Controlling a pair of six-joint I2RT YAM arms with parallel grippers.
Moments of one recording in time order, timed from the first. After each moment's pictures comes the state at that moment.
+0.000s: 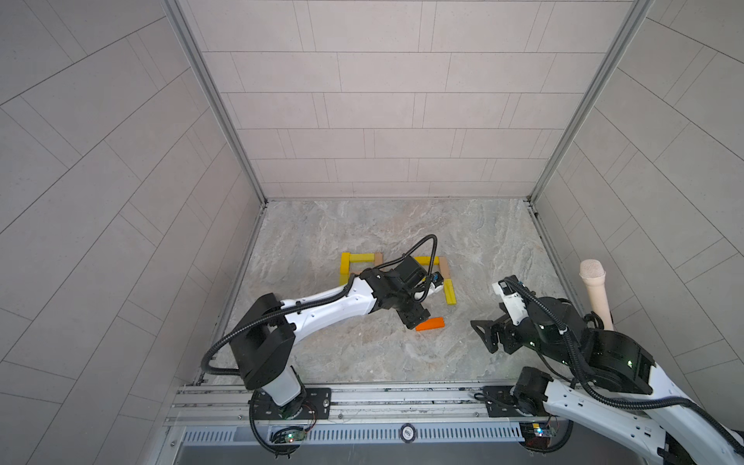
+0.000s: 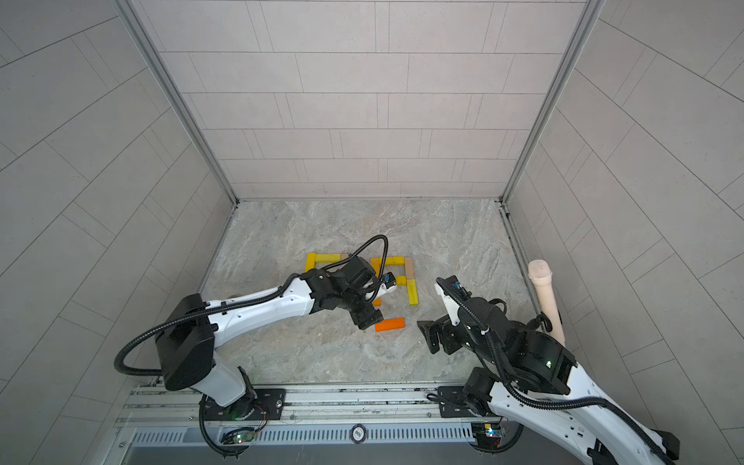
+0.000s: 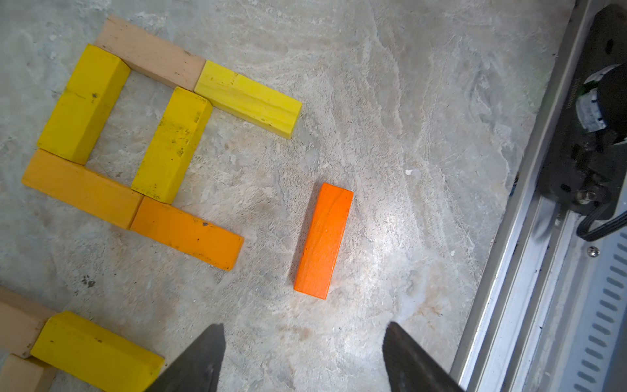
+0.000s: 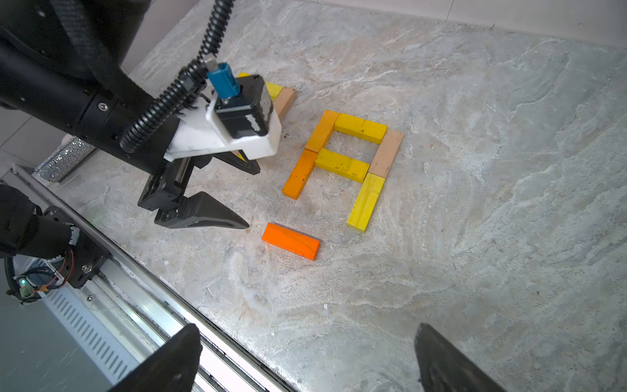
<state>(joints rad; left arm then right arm) -0.95 1.64 1.20 -0.61 0.16 0.14 0.87 0.54 0.93 -1.11 0.21 0.36</state>
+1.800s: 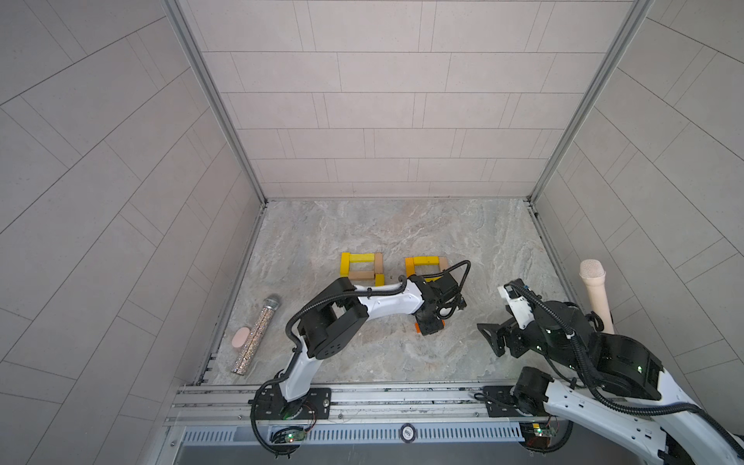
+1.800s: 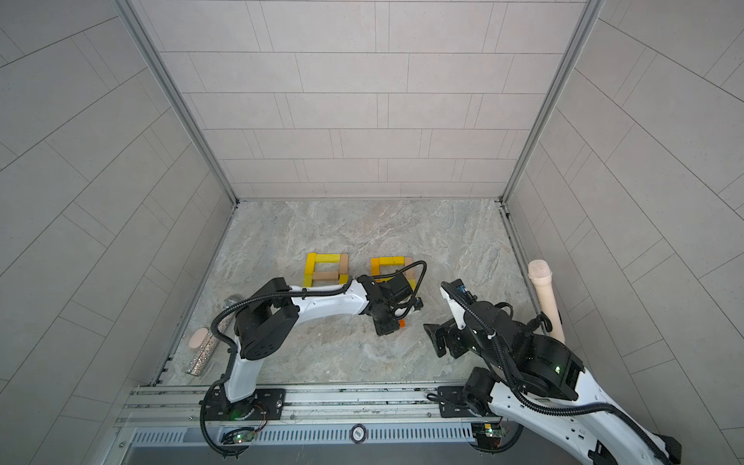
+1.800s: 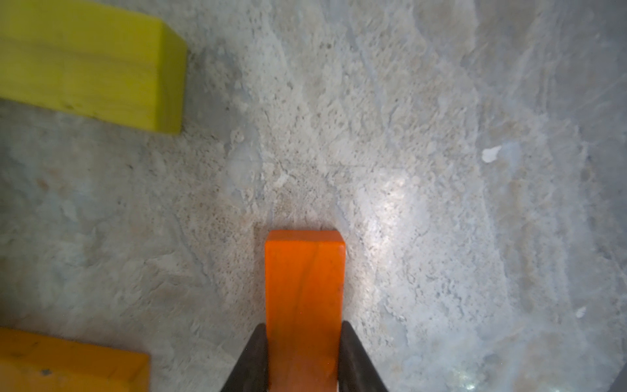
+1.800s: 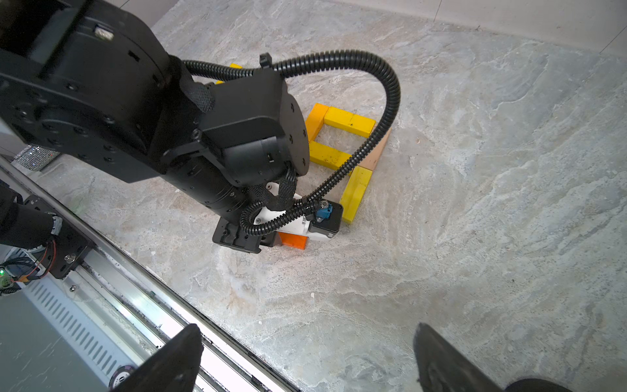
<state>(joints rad) -1.05 2.06 1.45 -0.71 0.07 0.25 0.87 0.51 0.93 -1.15 0.23 0.34</state>
